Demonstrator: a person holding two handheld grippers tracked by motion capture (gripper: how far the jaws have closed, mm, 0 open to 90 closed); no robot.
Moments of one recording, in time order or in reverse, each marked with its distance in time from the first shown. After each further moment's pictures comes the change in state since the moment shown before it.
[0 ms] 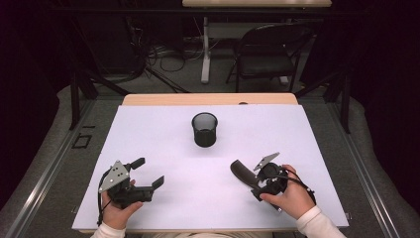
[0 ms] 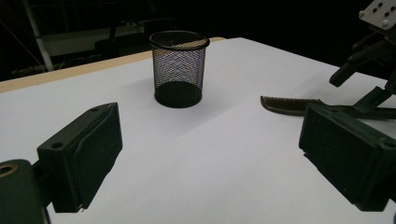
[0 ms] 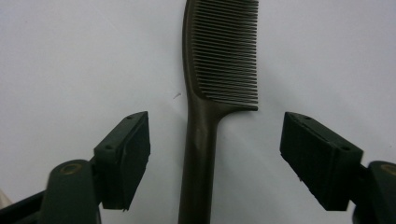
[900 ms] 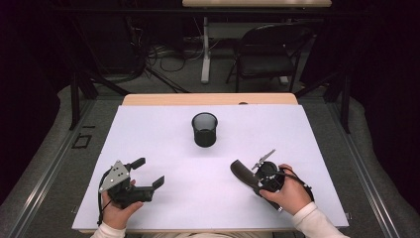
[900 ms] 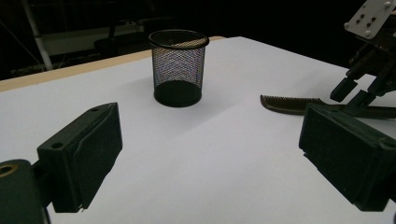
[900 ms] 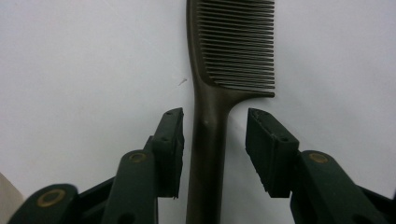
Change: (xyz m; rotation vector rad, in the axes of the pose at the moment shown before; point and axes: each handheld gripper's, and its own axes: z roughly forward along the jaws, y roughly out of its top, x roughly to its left) left arm 0.000 0.000 0.001 0.004 -0.002 0.003; right arm -0.004 0.005 0.011 0.117 0.062 0.044
